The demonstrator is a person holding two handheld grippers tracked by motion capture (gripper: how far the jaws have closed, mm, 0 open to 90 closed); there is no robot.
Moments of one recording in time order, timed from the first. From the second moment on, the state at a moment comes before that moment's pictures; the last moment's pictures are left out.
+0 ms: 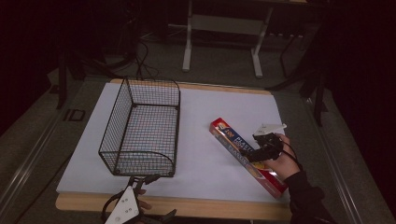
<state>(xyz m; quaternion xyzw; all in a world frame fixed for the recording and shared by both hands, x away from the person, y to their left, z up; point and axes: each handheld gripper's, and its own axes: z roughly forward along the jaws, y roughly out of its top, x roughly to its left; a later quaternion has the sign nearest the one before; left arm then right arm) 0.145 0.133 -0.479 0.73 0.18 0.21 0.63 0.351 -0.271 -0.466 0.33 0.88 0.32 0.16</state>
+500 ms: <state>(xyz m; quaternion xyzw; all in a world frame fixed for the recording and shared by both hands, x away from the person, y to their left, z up) 0.144 0.131 -0.479 0.73 0.18 0.22 0.62 0.379 -0.271 -0.487 0.37 0.89 0.25 0.10</state>
